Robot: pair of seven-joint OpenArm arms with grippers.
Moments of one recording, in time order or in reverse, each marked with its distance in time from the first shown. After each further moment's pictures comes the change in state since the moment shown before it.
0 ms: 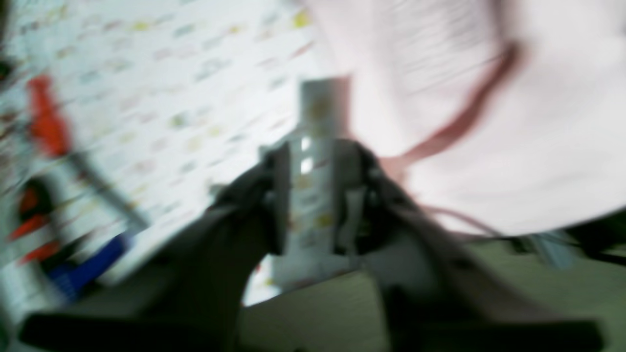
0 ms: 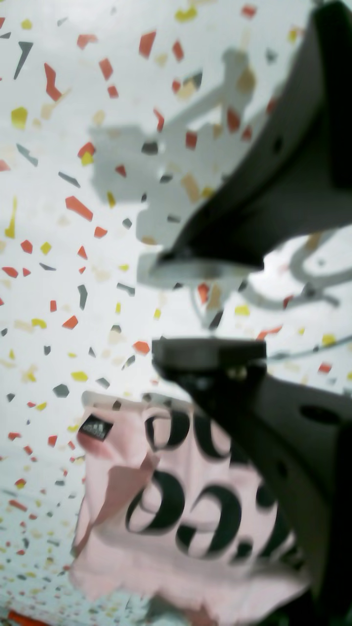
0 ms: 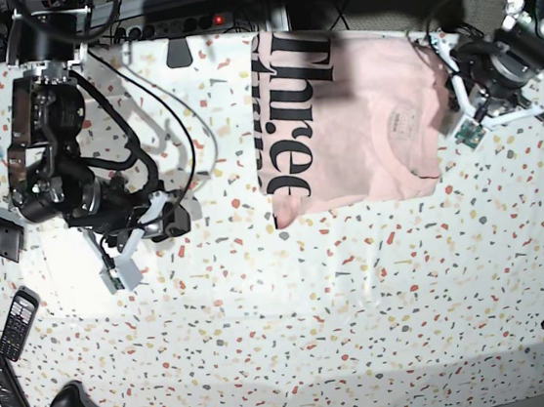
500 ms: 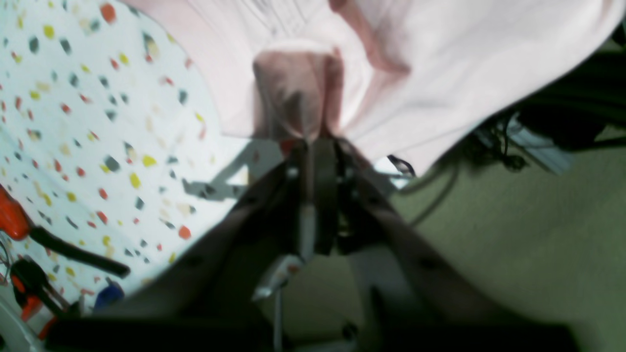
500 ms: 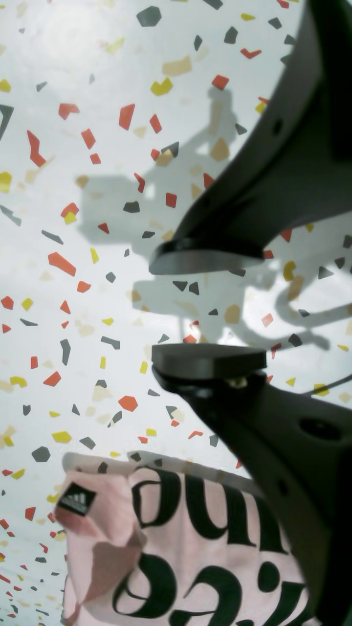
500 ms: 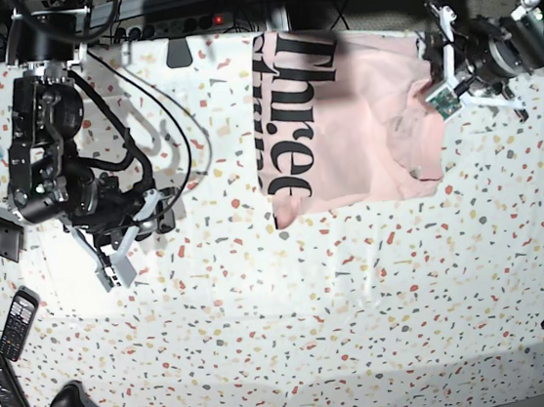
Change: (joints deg) left arm 0.1 -2.1 -0.1 0.0 -3.5 -16.5 8.0; right arm 0.0 0.1 0.0 0.0 -10.5 0.0 0.4
